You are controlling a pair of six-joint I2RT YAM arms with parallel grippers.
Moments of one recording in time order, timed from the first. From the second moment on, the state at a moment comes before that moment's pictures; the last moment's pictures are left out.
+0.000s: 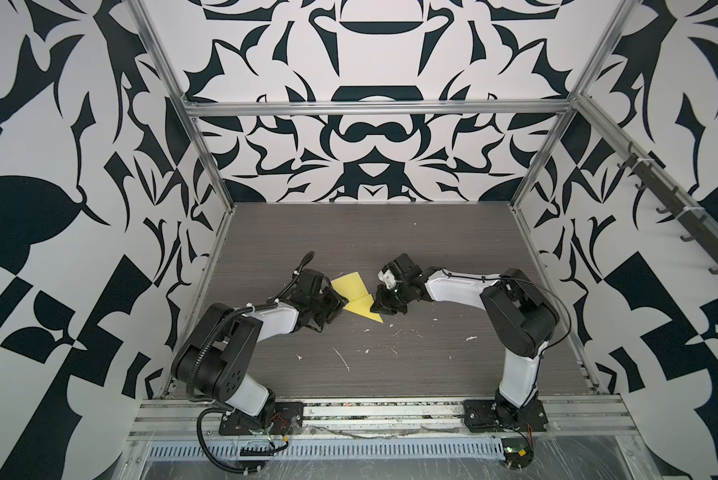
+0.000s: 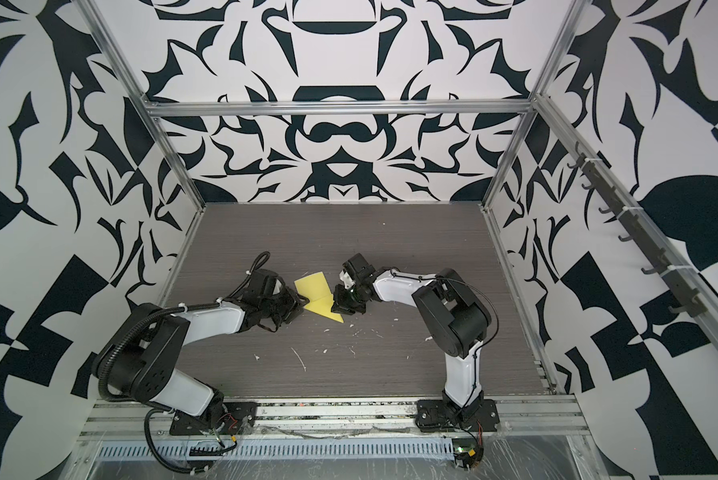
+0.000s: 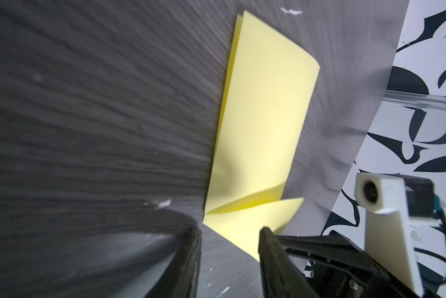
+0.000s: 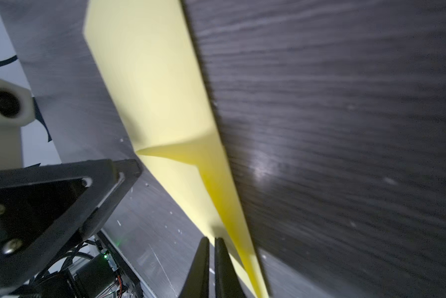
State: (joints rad) left arm -0.44 1.54 0.58 0.11 0.37 -1.19; right arm 0.66 1.88 1.10 -0.28 -0.52 0.77
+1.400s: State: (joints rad) left arm -0.44 1.57 0.61 0.09 0.39 -1.16; right arm 0.63 2.01 1.27 -0.39 -0.45 0.60
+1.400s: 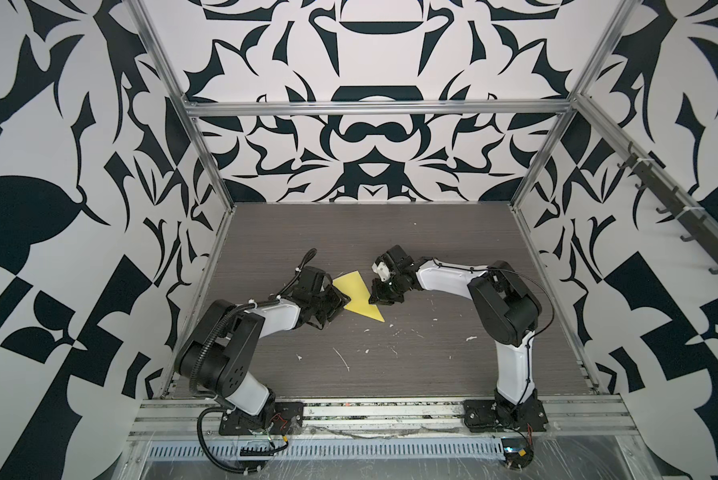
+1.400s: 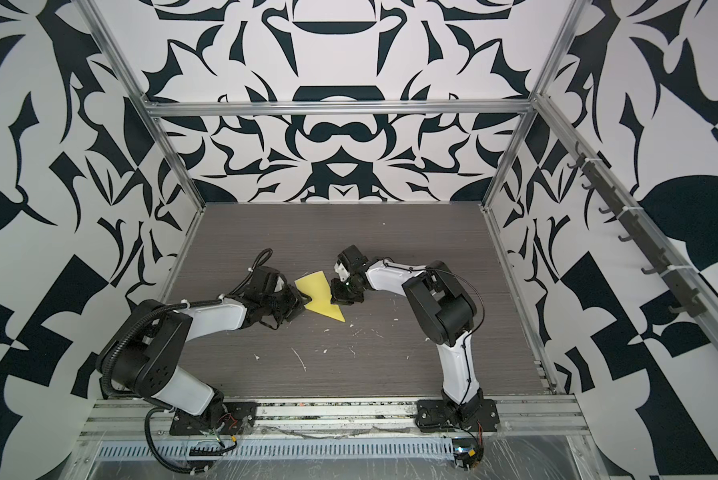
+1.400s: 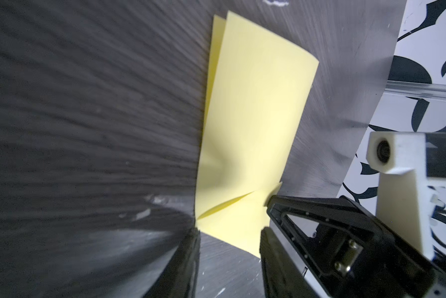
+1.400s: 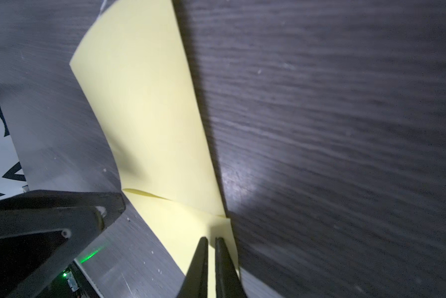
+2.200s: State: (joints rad) left arm -0.44 1.58 0.63 0.07 0.37 -1.15; right arm 0.61 1.91 1.25 -0.36 -0.46 0.40
